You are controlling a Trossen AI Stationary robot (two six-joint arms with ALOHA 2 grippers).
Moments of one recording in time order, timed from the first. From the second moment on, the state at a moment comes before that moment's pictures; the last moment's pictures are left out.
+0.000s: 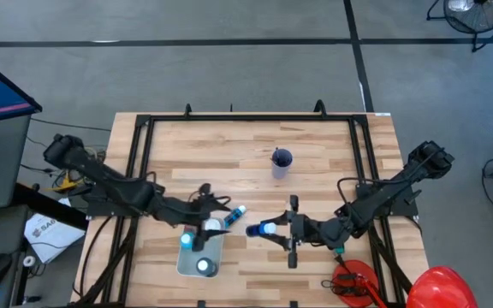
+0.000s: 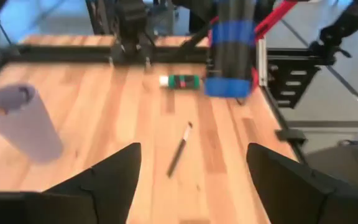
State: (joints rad) left arm -0.48 1.28 0.92 -0.07 -0.40 -0.21; right arm 0.62 1.48 1.00 0.29 0.68 0.18
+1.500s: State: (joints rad) left arm -0.65 0.81 0.66 -0.16 -0.75 -0.38; right arm 0.53 2.12 1.77 -0.43 0.59 0.52
